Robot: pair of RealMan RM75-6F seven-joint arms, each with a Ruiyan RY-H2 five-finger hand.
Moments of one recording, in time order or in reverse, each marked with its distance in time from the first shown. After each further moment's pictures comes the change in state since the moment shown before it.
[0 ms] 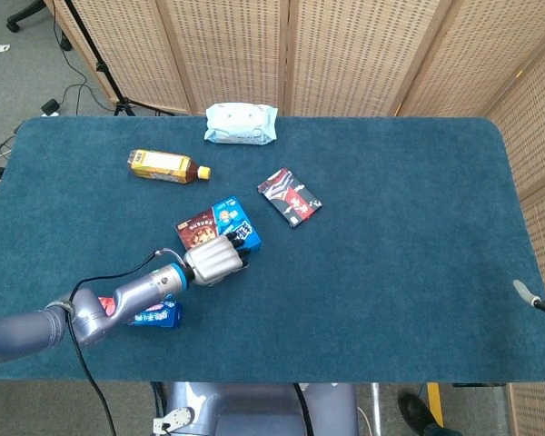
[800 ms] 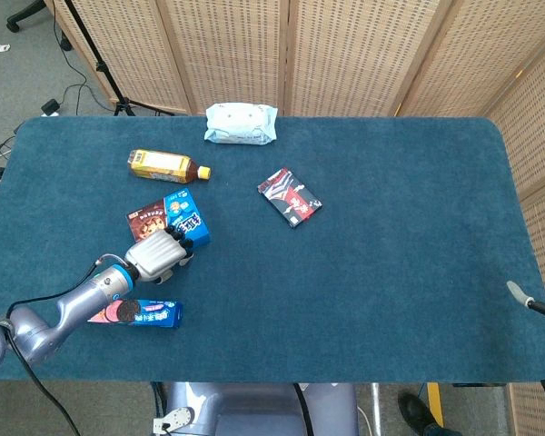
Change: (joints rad) left arm 0.153 0.184 0.056 -0.107 -0.092 0.064 -0.001; right arm 0.004 -0.001 -0.006 -0.011 -0.011 -0.010 -0.008
